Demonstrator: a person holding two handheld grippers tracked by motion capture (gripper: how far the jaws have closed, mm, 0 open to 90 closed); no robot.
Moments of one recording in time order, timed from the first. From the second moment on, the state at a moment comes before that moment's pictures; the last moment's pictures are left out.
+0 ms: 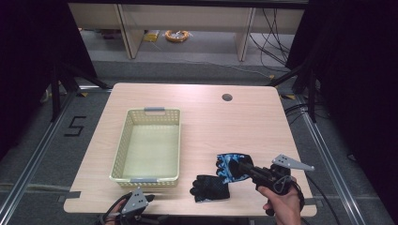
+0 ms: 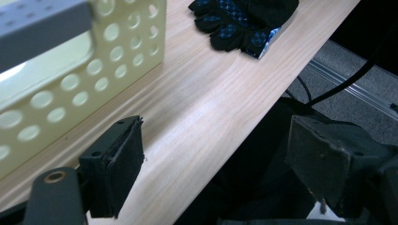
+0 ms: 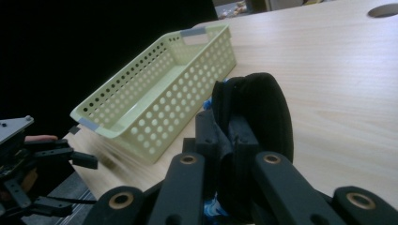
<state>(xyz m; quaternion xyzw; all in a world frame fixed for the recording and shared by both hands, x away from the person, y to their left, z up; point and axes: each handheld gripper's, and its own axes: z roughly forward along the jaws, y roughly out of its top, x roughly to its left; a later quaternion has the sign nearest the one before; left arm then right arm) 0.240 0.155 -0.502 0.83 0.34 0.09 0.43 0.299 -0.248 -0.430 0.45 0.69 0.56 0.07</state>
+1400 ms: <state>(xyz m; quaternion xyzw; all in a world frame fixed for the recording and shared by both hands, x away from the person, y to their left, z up) 0.258 0.096 -0.506 0.85 0.29 0.09 0.42 0.285 -0.193 -0.498 0.51 0.69 0.52 -0.03</state>
